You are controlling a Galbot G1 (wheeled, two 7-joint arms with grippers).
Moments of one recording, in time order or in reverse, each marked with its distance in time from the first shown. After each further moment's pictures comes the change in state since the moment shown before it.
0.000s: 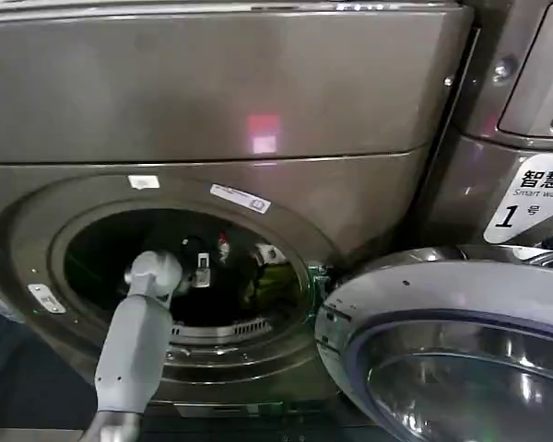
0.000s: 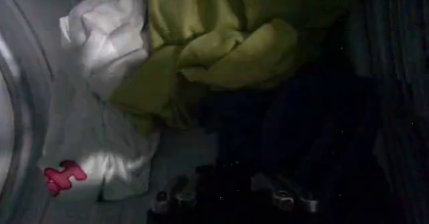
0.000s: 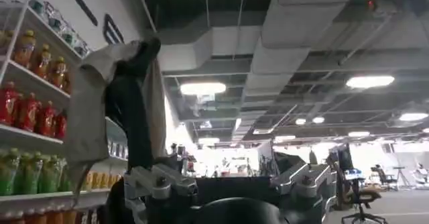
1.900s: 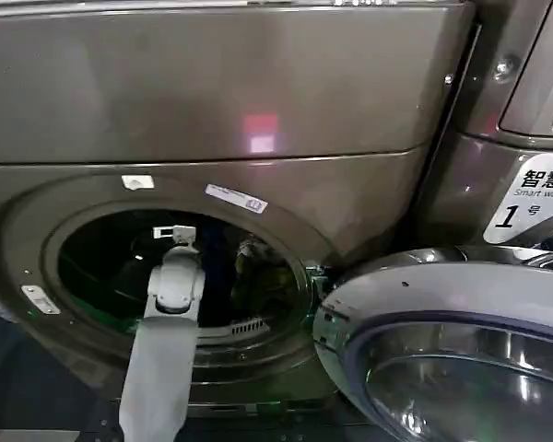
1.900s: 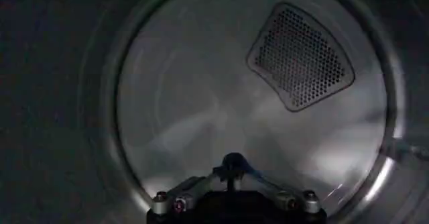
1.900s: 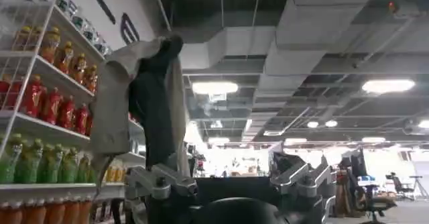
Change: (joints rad) left arm 0.083 -0.168 -0.013 -0.285 -0.888 0.424 -1.374; right arm -0.003 0.027 -0.042 0.038 -0.018 0.012 -0.003
